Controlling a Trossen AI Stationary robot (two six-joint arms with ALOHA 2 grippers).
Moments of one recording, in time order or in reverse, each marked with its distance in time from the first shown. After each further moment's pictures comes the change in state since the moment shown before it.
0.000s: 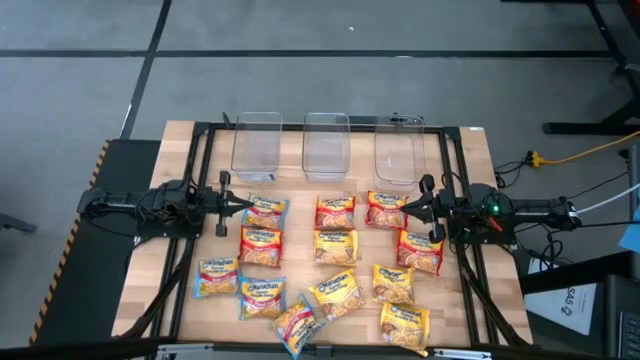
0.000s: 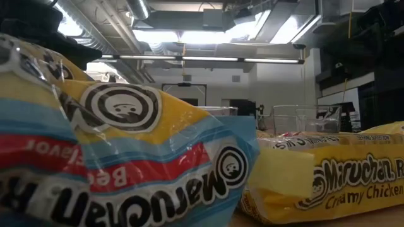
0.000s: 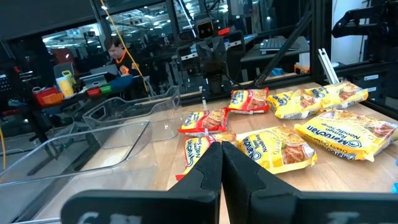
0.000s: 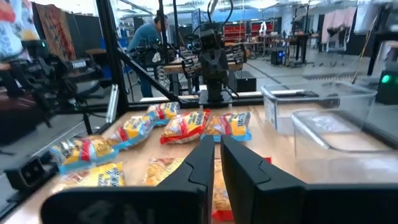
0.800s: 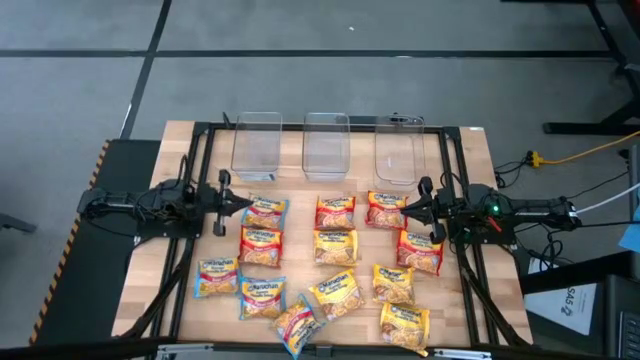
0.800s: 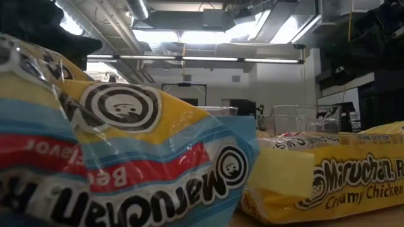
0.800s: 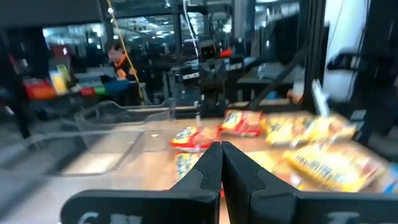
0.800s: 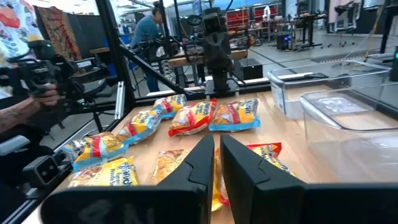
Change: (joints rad) left arm 0.000 0.000 0.000 0.079 0.012 -0.187; right arm 0.000 0.000 0.000 -0.030 -0.009 0.058
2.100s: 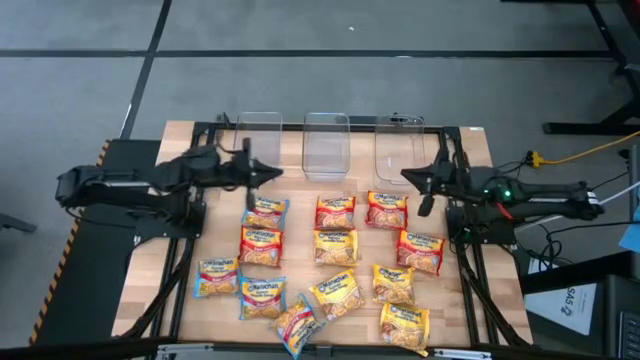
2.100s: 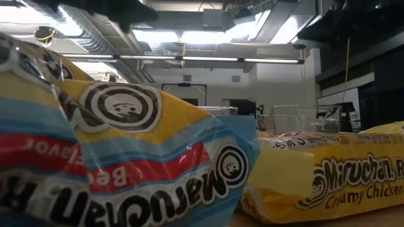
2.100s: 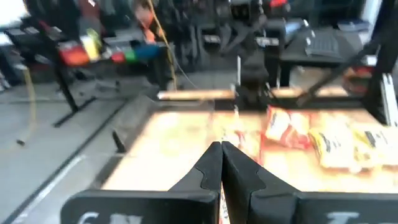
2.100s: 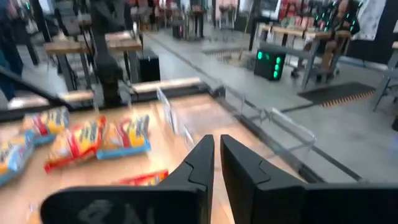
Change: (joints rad) left arm 0.177 0.857 0.636 -0.015 0.037 0.074; right arm -0.001 0.429 0.404 -0.116 0.449 -0.122
